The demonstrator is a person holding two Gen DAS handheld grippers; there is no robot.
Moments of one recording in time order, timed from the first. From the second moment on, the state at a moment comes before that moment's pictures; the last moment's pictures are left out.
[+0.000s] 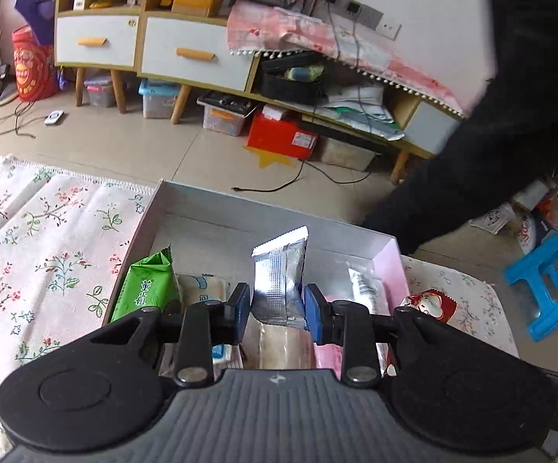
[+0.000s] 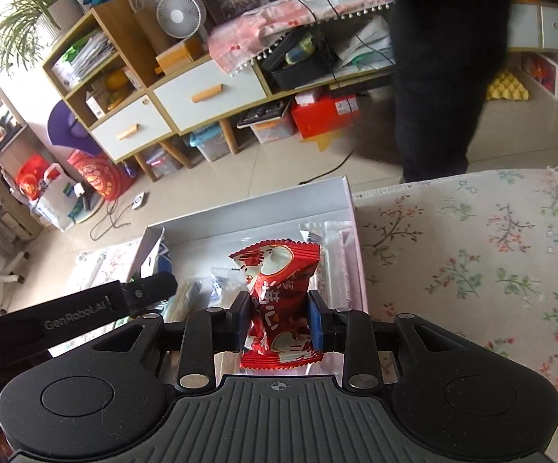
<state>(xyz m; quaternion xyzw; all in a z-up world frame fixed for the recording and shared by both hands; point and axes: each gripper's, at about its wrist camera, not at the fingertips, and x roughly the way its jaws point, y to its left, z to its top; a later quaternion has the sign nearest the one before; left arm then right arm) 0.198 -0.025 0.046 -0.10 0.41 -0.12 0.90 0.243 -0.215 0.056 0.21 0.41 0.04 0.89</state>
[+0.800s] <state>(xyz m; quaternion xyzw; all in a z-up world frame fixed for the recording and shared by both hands) 0.215 -0.003 0.049 -0.17 0.41 -0.07 0.89 0.270 -0.217 0.051 0.32 0.39 0.05 0.86</state>
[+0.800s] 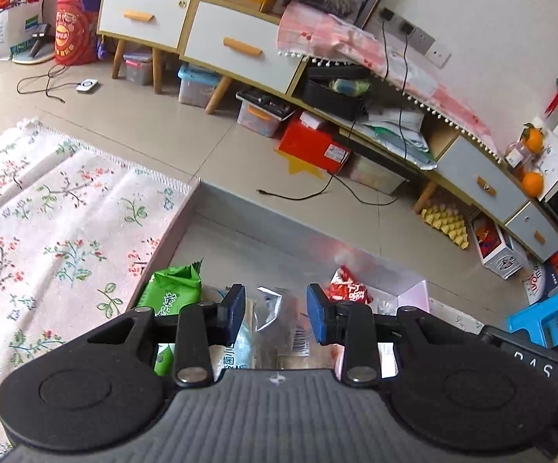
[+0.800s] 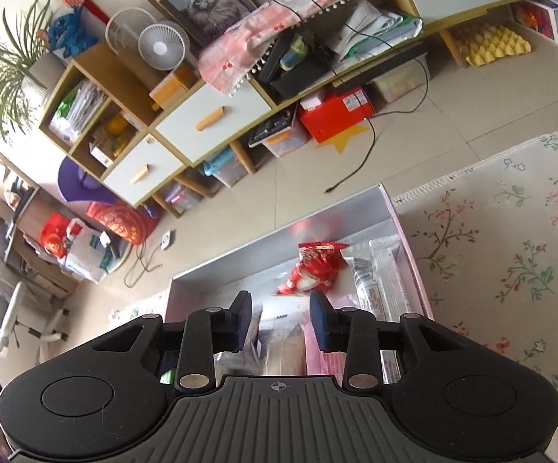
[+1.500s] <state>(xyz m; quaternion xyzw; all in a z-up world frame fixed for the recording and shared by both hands) 0.156 0.007 0.070 -0.09 0.43 -0.04 0.90 0.184 -0.212 0.095 0.23 0.41 0.04 0.88</state>
